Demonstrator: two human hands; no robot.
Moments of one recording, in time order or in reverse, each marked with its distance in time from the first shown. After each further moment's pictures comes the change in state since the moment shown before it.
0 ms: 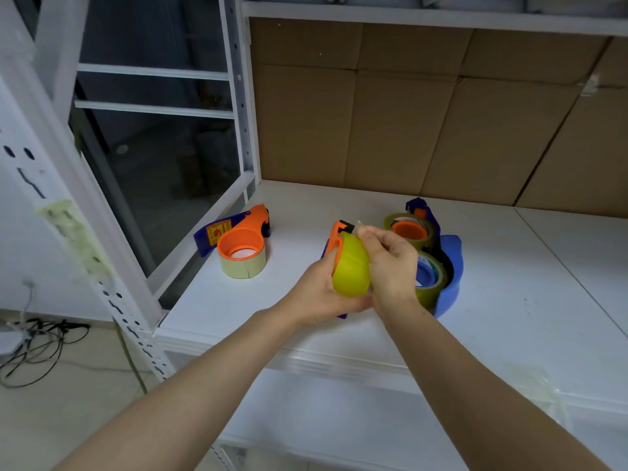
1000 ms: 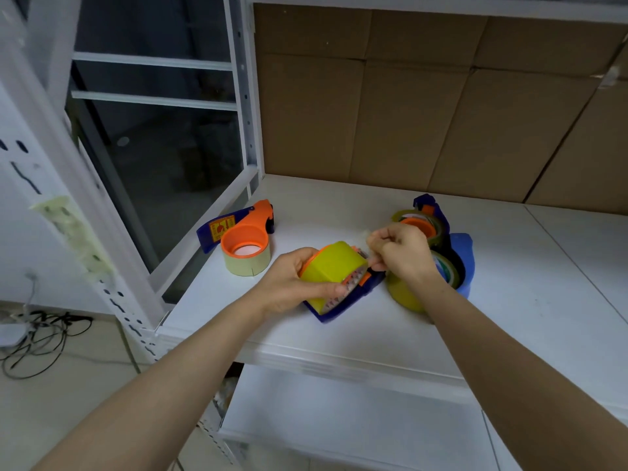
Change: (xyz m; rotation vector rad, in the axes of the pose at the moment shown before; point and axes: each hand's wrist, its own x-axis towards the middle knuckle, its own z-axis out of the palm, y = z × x) left_hand -0.004 -0.016 -0.046 -0.093 0.014 -0.191; right_hand 0.044 0.003 -0.018 -0.538 -0.287 -0.049
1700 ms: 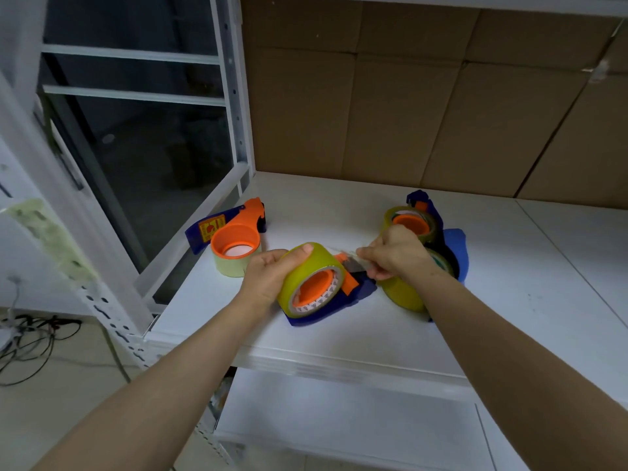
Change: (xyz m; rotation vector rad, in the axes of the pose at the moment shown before) left_hand 0.008 -0.009 -0.002 -0.314 0.362 -0.044; right_hand 0.019 -0.001 -0.001 -0.241 -0.151 0.273
